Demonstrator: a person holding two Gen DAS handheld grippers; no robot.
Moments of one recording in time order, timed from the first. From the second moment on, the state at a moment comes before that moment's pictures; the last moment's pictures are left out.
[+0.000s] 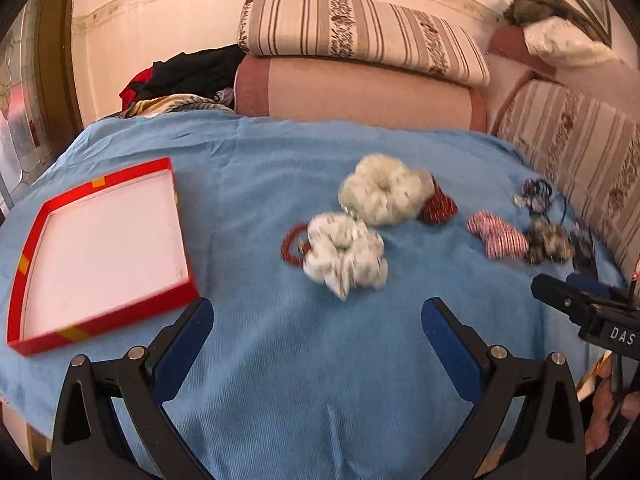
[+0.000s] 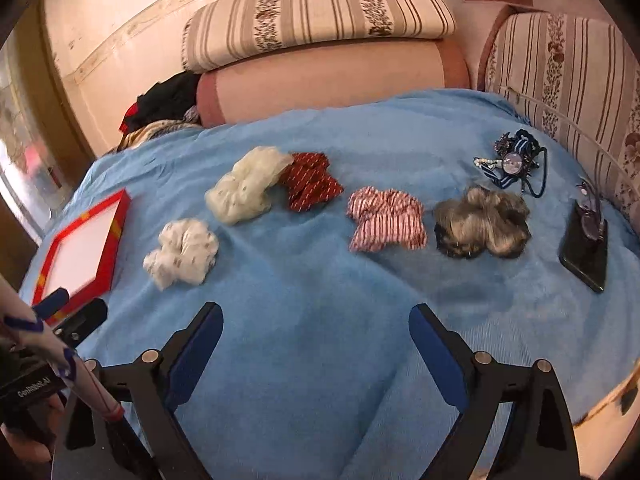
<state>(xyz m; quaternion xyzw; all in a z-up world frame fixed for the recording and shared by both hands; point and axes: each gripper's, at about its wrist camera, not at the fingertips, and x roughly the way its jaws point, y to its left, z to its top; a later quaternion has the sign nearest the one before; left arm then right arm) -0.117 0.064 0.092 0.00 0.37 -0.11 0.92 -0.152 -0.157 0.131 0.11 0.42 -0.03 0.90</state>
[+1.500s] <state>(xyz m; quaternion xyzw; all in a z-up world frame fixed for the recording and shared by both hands) -0.015 -0.003 0.030 0.08 0.40 -0.12 0.90 -0.077 -0.226 0.086 0.20 0.44 -0.09 0.87</state>
